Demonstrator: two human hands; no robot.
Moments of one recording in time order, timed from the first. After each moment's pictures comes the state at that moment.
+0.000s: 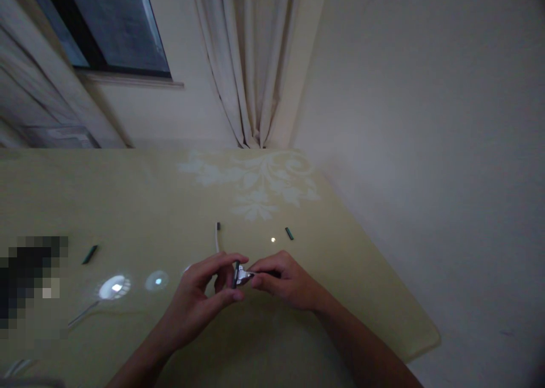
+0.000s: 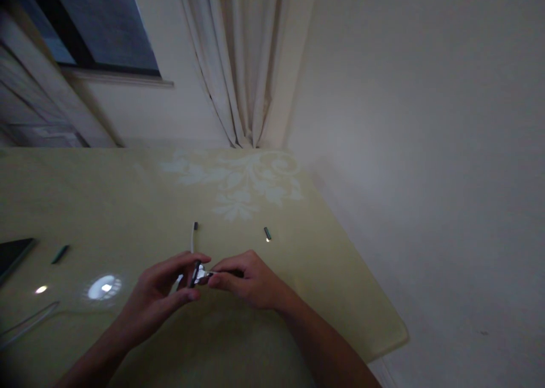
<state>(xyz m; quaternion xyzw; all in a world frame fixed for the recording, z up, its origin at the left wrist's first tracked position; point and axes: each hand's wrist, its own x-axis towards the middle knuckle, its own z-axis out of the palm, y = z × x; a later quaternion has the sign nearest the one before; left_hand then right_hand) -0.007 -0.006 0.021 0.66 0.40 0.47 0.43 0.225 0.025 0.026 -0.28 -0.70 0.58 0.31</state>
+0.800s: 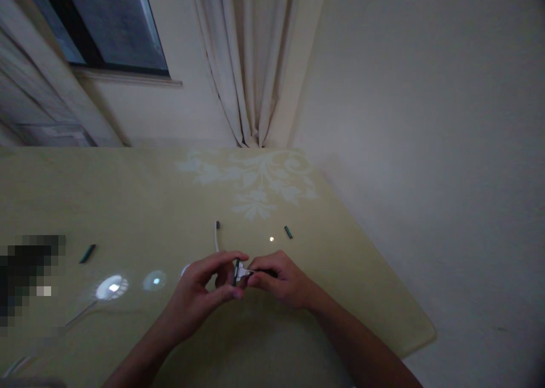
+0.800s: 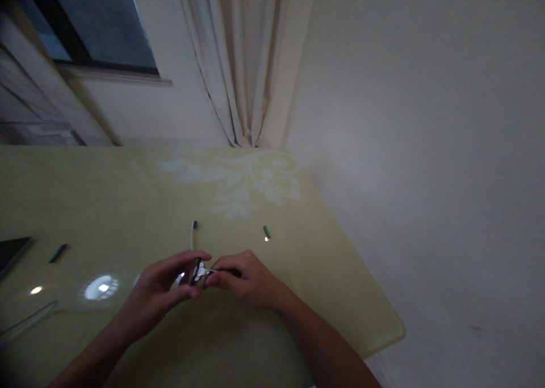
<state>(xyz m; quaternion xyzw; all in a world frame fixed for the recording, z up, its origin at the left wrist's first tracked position) -0.008 -0.002 0.016 0.64 0.41 0.45 0.46 0.221 0.026 0.017 -0.28 -0.72 0.55 0.33</state>
